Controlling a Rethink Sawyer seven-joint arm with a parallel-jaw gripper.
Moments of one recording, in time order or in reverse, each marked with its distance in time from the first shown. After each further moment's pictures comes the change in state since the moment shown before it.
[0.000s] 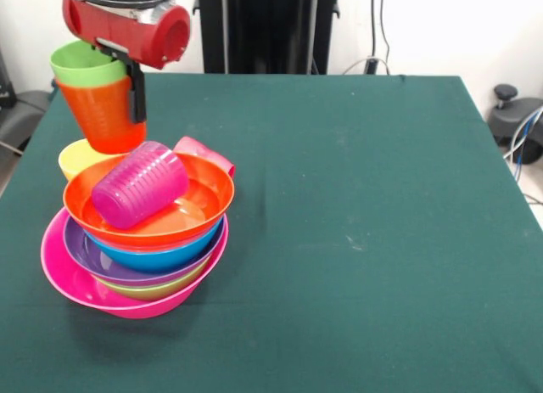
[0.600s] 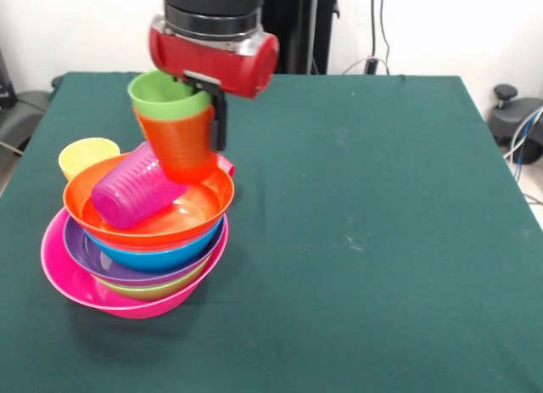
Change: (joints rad) arm 0.110 0.054 -0.010 -0.053 0.031 0.000 0.000
